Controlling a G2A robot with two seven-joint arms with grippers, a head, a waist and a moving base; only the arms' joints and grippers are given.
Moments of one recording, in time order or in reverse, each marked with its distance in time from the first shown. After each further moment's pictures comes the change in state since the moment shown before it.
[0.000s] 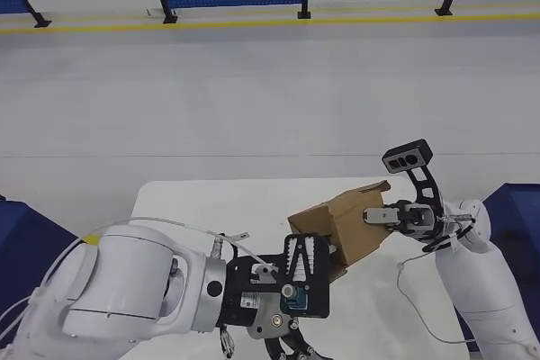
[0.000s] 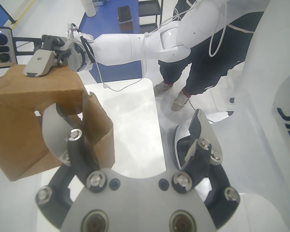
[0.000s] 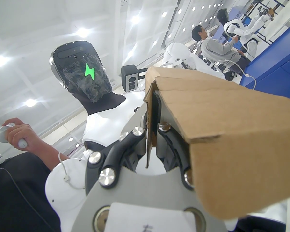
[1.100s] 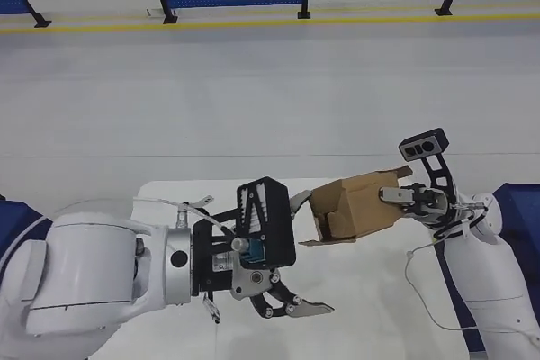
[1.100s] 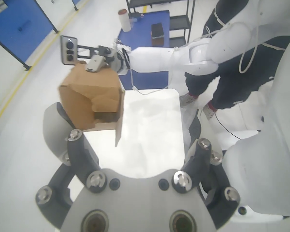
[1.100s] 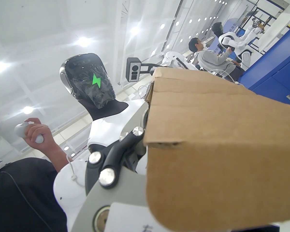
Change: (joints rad) left arm 0.010 0.018 -0.167 0.000 0.093 0.000 0.141; right arm 0.049 -0.004 0.054 0.114 0.018 0.015 0.022
